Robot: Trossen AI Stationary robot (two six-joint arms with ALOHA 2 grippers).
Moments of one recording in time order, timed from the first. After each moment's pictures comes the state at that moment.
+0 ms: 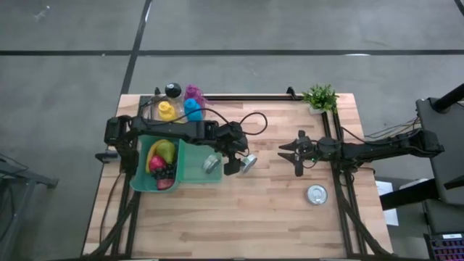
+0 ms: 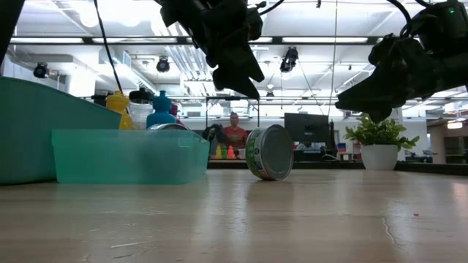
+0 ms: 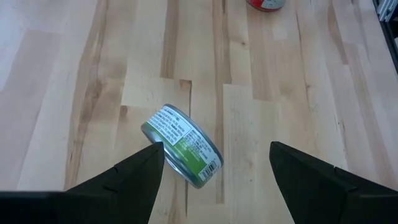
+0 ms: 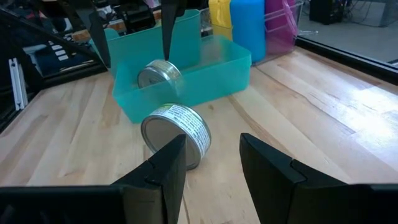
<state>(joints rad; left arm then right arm) 0.08 1.80 1.39 -0.47 0.18 -0.06 -0.04 0.79 0.06 0.50 0.13 0.28</state>
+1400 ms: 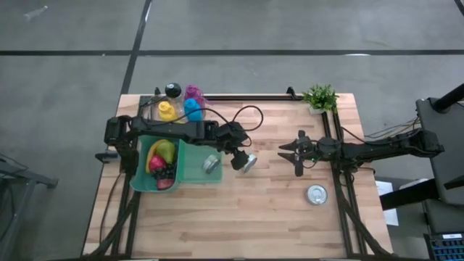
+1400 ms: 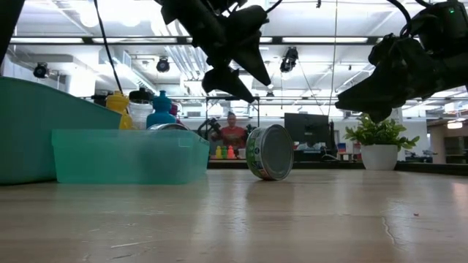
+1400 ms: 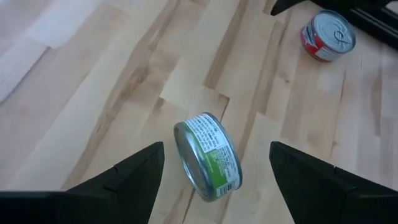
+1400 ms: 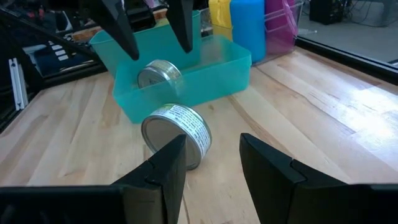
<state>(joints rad) 0.08 1.80 1.39 -0.44 0.02 -0.39 -0.04 0.79 0.06 0.50 0.13 0.28</state>
